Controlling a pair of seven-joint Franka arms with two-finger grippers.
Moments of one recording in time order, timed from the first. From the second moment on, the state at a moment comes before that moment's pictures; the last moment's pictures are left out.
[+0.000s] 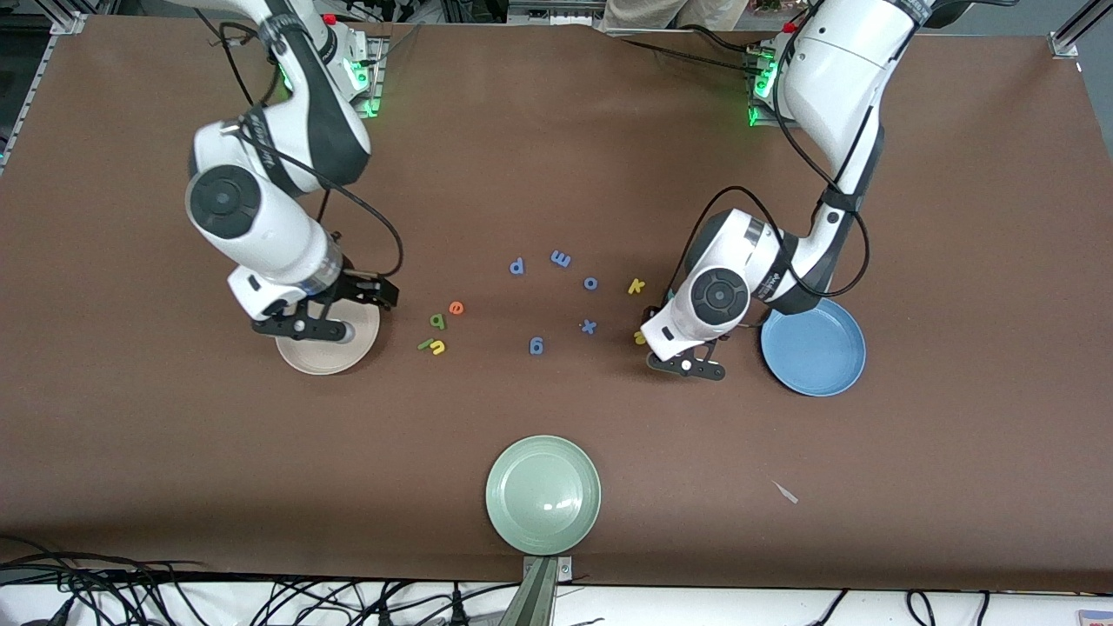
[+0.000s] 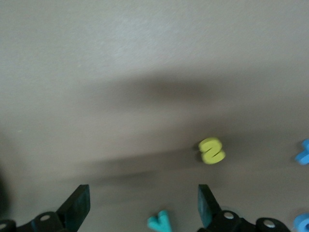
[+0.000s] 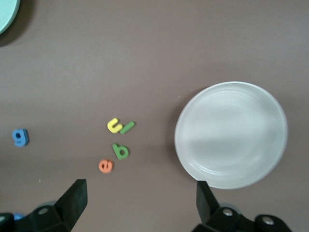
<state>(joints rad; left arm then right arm) -0.41 0.70 -0.08 -1.61 0.02 2.14 -0.33 0.40 0.36 -0.03 -1.74 0.03 2.08 0.48</state>
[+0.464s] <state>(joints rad) -0.44 0.74 -0.08 -1.61 0.02 2.27 -0.43 0.45 0.53 -0.03 -1.73 0.03 2.30 0.54</state>
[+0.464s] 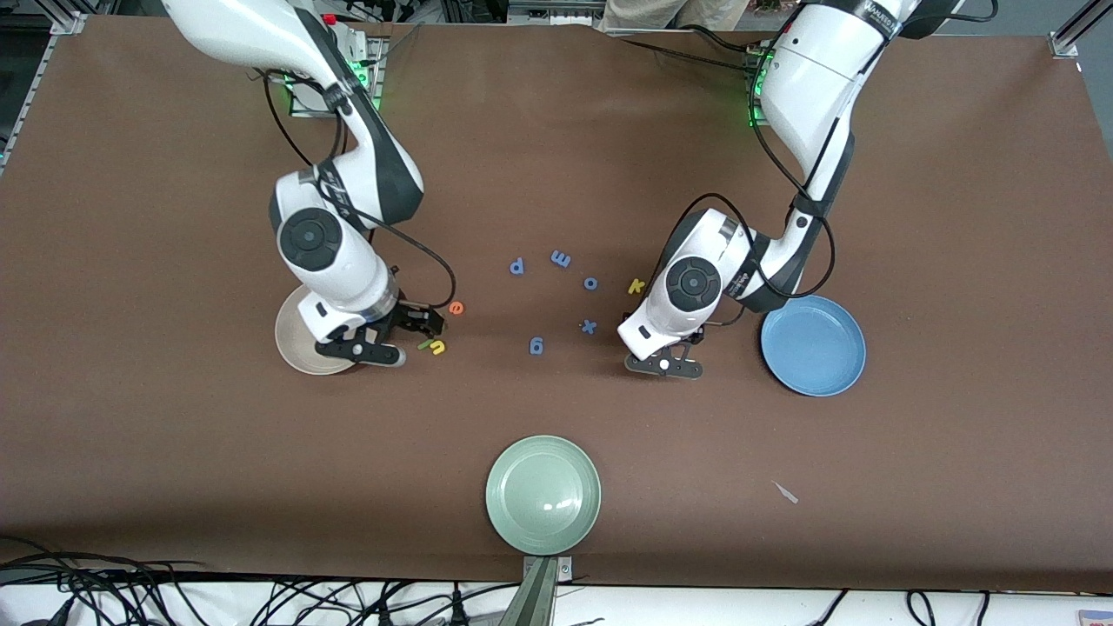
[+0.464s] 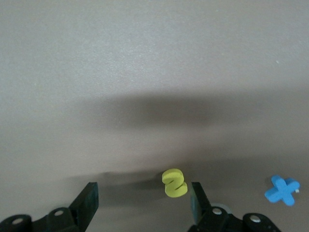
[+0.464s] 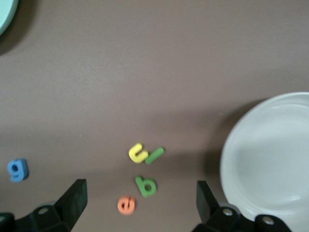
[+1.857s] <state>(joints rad) -0.46 0.77 -0.08 -1.61 0.02 2.32 -0.49 0.50 0.69 -0.03 -1.78 -0.04 2.61 0.29</state>
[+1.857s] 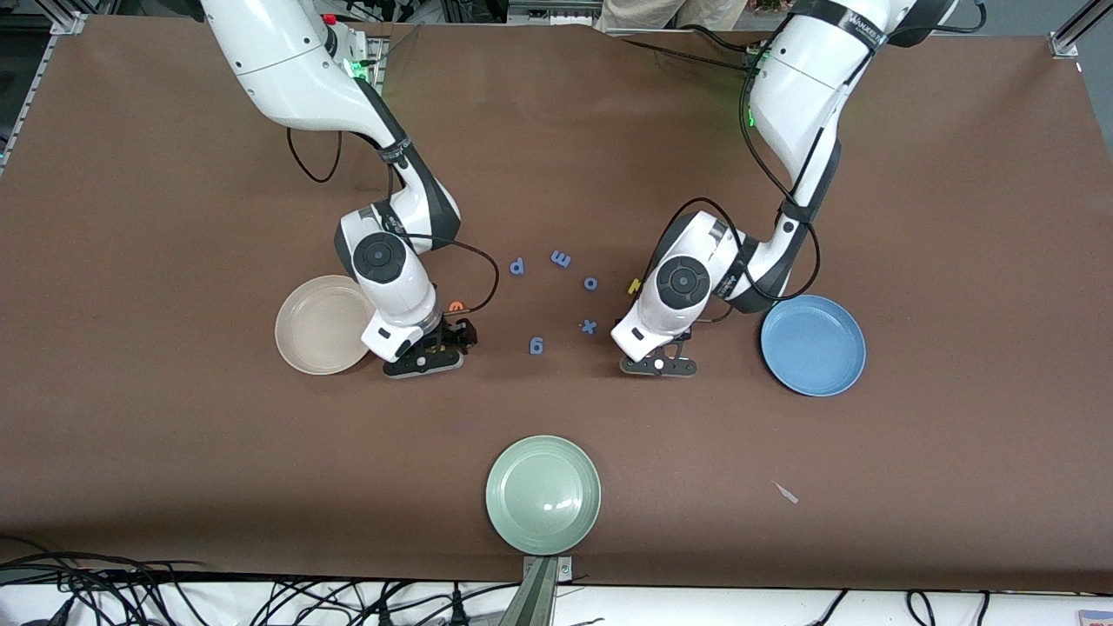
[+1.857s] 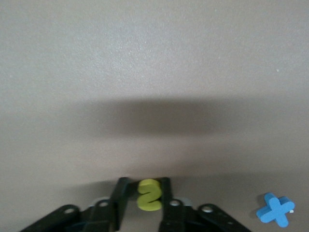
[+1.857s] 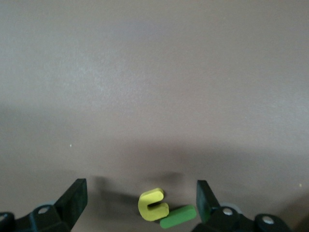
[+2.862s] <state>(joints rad) -0.13 0.60 -0.06 -1.67 0.15 1.87 0.15 0.50 0.68 -0.03 -1.83 -0.04 2.67 0.26</state>
